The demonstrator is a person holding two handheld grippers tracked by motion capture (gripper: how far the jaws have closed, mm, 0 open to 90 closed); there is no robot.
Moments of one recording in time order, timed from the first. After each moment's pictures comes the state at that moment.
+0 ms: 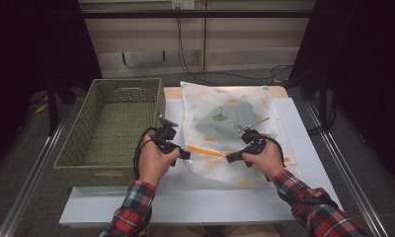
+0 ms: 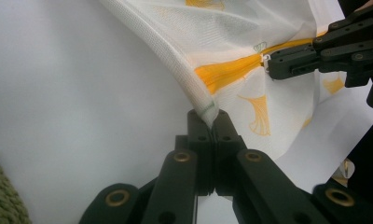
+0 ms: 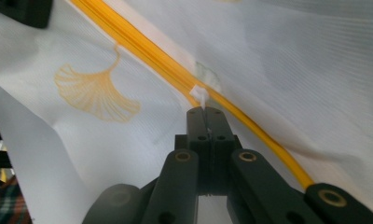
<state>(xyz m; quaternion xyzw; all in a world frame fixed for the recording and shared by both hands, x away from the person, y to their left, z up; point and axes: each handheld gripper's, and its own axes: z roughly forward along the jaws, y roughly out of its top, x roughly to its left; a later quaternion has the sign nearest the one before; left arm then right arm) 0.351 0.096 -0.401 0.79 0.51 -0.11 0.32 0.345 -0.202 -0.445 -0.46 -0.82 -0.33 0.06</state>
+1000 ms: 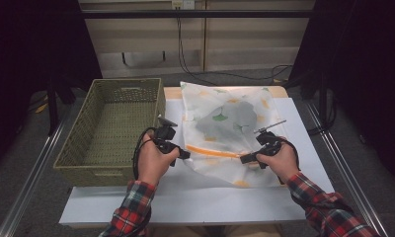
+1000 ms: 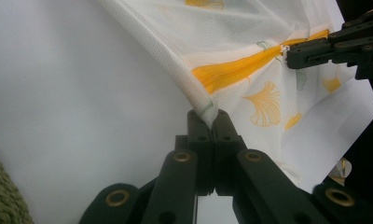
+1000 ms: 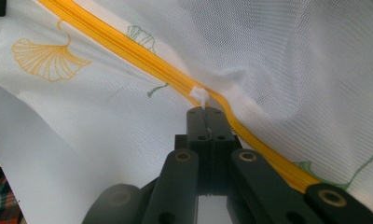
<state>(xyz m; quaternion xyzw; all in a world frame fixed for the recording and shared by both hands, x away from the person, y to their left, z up) 0.351 0.096 -0.400 0.80 0.50 -0.11 0.31 0.335 -0.241 -0.446 -0.50 -0.80 -0.33 0.05</state>
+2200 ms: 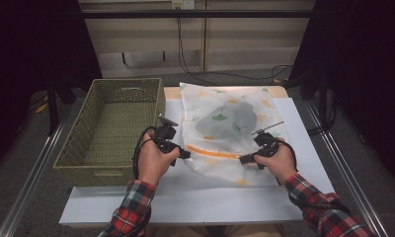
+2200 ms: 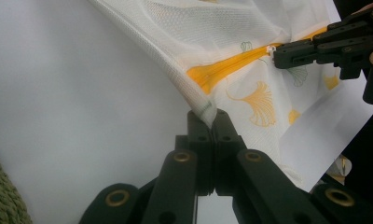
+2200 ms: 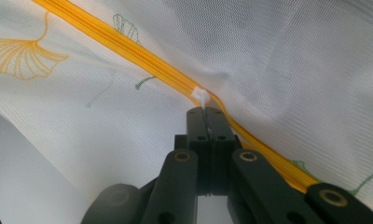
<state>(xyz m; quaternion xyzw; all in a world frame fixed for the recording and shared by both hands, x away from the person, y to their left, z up) 0.349 0.093 -0.396 0.80 0.50 -0.11 0.32 0.337 -0.236 -0.453 -0.51 -0.80 -0.31 0.04</state>
